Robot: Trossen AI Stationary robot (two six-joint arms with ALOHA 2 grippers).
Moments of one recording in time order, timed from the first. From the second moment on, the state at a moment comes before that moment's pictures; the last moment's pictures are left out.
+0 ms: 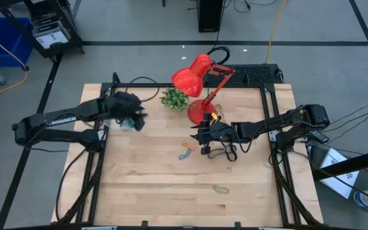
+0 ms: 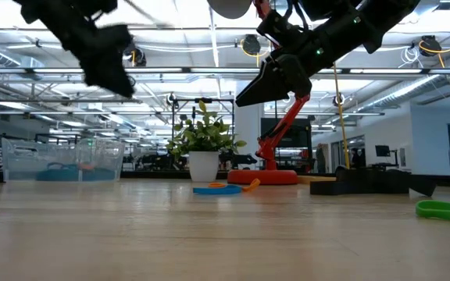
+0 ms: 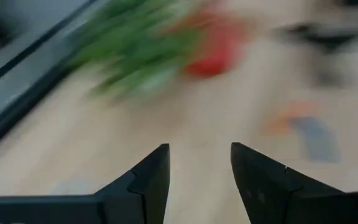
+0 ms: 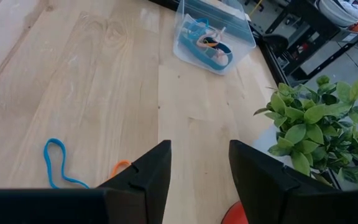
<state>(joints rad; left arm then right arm) 0.36 0.92 0.72 -0.49 -0.01 -0.13 0.05 1.54 0.80 0.24 0.31 -0.29</state>
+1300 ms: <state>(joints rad) 0.19 0.82 0.38 0.08 0.31 -0.03 0.04 1.77 0.80 0.14 0.08 -0.14</state>
